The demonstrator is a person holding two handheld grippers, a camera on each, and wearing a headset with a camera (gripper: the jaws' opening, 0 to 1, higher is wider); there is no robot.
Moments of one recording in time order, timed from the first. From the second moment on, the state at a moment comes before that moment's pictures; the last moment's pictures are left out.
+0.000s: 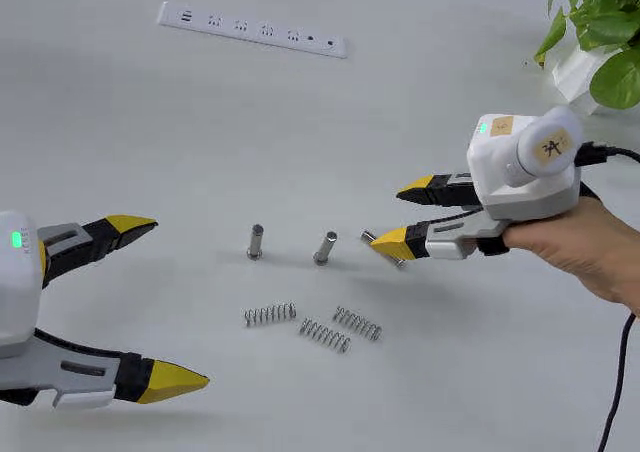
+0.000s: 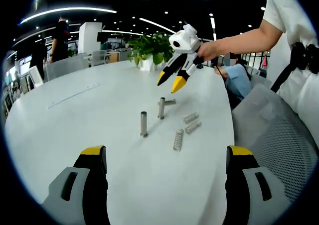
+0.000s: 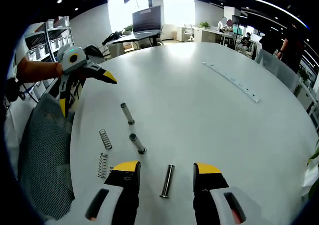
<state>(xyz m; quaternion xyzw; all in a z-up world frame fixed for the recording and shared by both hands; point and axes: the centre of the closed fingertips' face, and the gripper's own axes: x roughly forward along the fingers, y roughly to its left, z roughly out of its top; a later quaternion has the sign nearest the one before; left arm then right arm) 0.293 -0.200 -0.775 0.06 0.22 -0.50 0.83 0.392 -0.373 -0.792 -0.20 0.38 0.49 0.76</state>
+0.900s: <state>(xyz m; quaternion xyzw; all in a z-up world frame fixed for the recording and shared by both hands) 0.299 -0.203 -0.777 0.05 0.22 -0.50 0.84 0.401 -0.379 -0.841 -0.25 0.48 0.47 0.70</state>
